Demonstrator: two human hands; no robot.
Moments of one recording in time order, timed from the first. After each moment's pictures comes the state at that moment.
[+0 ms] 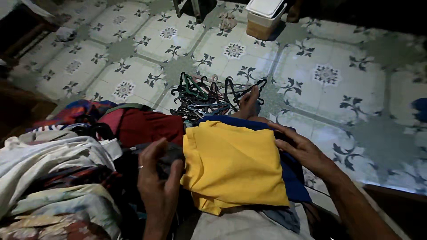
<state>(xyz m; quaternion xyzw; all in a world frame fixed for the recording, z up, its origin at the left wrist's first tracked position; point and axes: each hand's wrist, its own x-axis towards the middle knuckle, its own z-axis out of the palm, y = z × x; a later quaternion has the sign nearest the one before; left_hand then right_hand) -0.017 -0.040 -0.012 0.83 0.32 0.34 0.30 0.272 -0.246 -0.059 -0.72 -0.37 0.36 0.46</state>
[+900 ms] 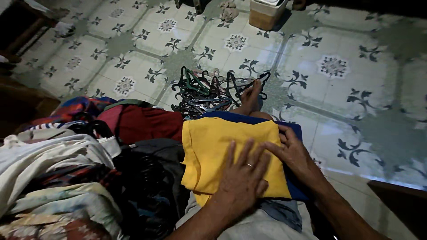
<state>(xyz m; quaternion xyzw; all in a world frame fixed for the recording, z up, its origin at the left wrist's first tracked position) 0.070 -0.119 -0.043 0.97 0.06 0.13 0.18 0.228 -0.226 -0.055 -0.75 -0.20 0.35 0.52</state>
